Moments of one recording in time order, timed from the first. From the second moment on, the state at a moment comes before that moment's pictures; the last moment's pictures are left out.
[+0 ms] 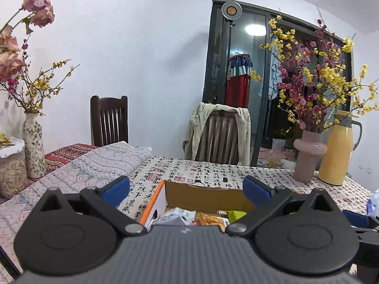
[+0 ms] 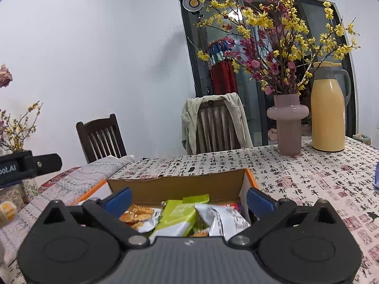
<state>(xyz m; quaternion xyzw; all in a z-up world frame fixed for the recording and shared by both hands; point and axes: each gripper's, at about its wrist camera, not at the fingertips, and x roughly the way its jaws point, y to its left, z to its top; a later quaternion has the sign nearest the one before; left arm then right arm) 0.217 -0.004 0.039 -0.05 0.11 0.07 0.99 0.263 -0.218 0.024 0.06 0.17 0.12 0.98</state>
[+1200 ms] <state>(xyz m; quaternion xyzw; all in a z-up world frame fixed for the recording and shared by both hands) 0.054 0.033 -0.046 -0.04 0.27 0.03 0.96 0.072 -0.239 -0.014 0.03 0.25 0.15 0.96</state>
